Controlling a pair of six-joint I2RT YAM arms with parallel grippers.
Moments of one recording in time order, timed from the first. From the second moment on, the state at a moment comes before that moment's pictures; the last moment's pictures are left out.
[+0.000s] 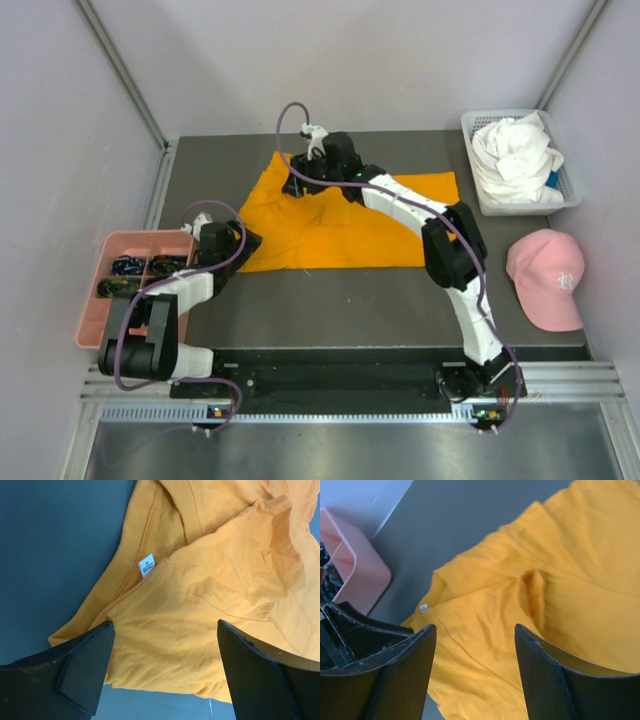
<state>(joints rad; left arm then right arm) -0.09 1.37 0.48 0.23 -0.03 -0.89 0.64 2.16 1.82 -0.11 -0.32 0.32</state>
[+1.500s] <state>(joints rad) -0.09 1.37 0.48 0.23 -0.03 -0.89 0.59 2.56 1.92 0.31 -0.41 0.83</state>
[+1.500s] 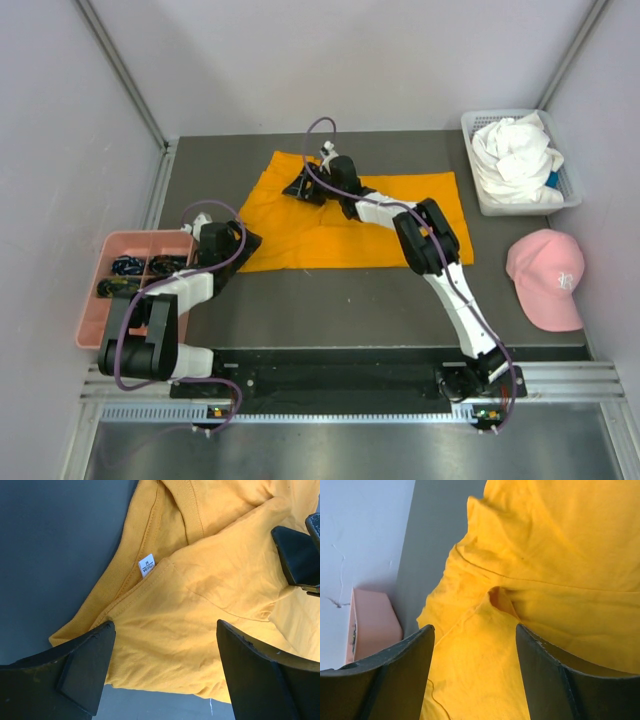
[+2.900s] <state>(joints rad) -0.09 1.07 0.64 -0.25 -0.24 -0.76 0.42 1.46 1.05 -0.22 -0.02 0.46</state>
